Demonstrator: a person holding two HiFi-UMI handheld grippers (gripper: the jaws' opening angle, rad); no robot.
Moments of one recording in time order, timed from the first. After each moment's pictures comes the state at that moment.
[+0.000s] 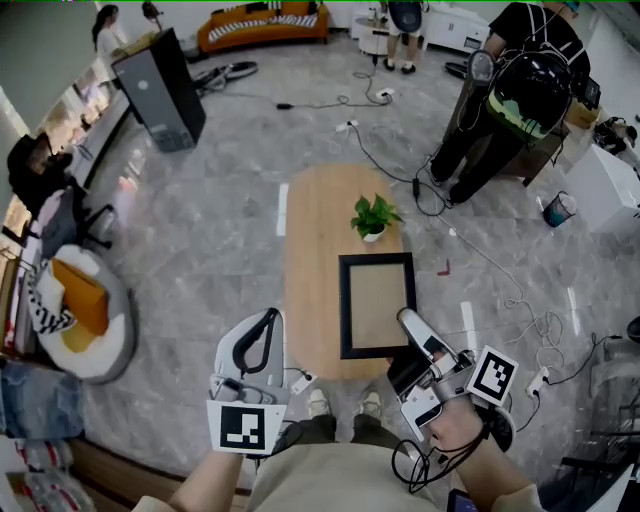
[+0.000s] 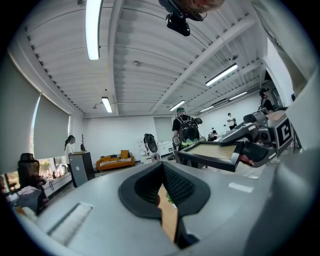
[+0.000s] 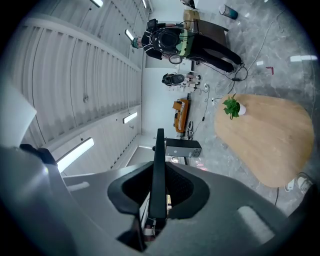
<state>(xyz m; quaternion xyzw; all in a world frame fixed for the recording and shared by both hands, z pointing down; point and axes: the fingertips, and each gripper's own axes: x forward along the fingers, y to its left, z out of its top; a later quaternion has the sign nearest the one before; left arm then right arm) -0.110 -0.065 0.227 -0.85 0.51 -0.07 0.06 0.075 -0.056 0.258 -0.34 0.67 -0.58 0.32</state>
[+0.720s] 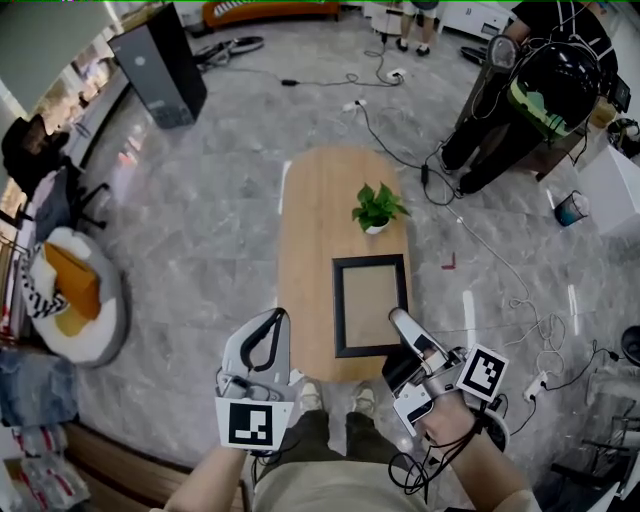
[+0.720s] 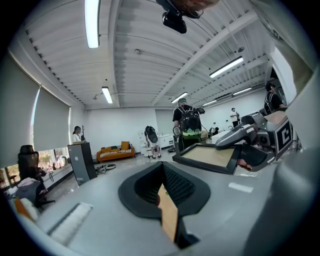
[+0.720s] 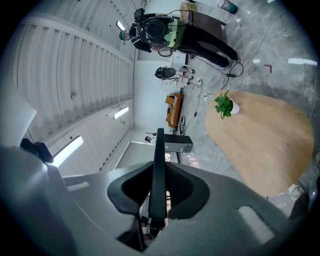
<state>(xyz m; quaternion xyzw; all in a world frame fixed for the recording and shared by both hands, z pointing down) -0.079 -0.114 0.296 -0.85 0.52 -0.10 0.03 0.090 -0.112 0.333 -0.34 0.66 -0.61 0.27</state>
